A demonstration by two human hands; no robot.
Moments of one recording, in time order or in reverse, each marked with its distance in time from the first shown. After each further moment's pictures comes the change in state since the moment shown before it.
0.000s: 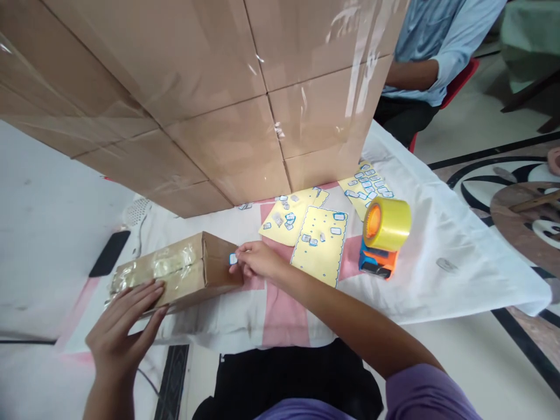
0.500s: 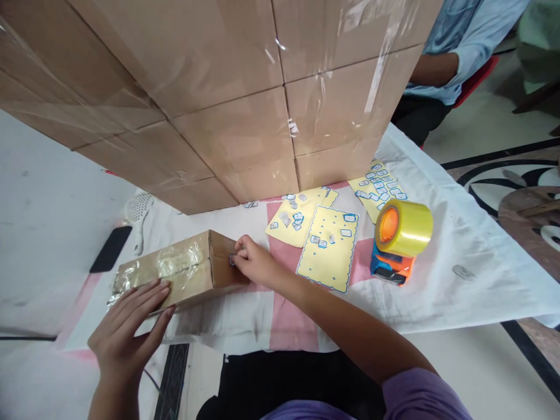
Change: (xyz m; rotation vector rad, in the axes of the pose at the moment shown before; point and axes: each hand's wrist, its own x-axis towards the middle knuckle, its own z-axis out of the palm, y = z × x) left_hand 0.001 -0.001 0.002 -0.001 -0.002 0.000; right_hand 0.018 0.022 0.012 -0.187 0.013 -0.230
